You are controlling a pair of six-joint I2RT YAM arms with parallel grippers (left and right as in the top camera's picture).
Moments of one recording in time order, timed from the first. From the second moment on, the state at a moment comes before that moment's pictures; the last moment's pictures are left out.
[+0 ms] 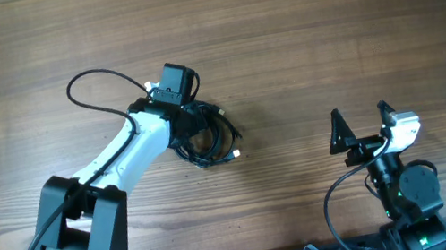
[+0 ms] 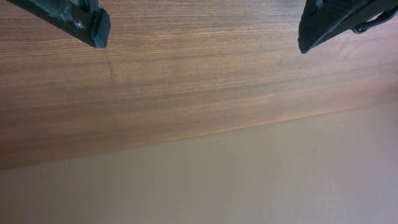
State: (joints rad) left arm -0.42 1.74 1.02 -0.55 -0.04 -0.70; right arm 0.21 0.11 0.01 0.01 0.11 0.23
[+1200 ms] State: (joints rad) left arm -0.42 1.53 0.93 -0.57 -0.07 -0.86; right arm 0.21 0.11 0.01 0.01 0.11 0.34
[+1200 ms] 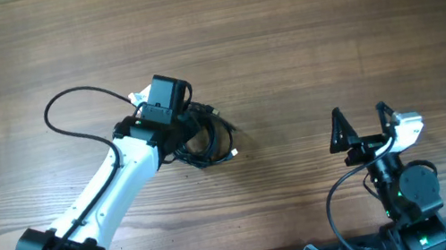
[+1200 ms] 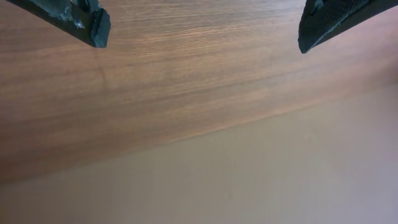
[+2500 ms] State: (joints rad) left arm -0.36 1.43 0.94 -0.46 0.43 -0.30; right arm 0.21 0.84 0.84 -0.57 -0.34 0.31
